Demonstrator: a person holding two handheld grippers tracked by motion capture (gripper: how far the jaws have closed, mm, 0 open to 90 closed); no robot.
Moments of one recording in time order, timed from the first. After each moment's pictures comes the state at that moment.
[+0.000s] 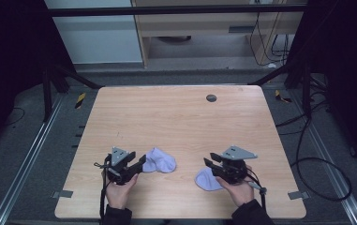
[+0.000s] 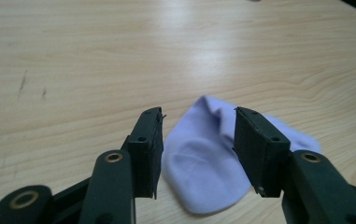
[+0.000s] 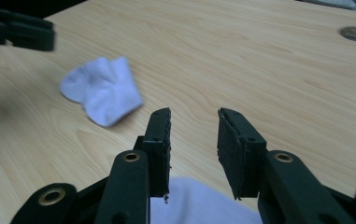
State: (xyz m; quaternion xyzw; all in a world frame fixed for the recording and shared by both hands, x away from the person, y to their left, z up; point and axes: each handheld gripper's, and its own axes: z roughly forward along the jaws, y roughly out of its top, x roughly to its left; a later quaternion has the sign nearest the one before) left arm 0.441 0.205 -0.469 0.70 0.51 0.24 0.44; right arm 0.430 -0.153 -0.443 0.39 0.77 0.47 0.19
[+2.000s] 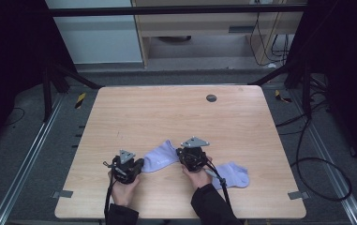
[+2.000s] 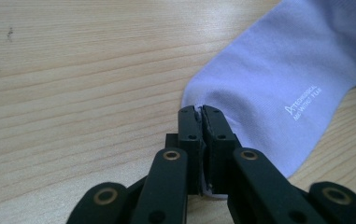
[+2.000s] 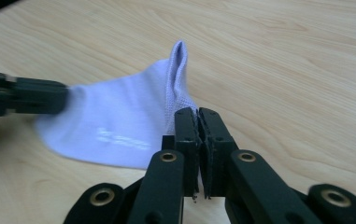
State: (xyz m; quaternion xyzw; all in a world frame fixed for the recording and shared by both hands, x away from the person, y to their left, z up) left arm 0.458 0.199 -0.507 0.73 0.53 0.21 0.38; right arm 0.483 -0.049 -0.475 0.43 0.78 0.42 0.19
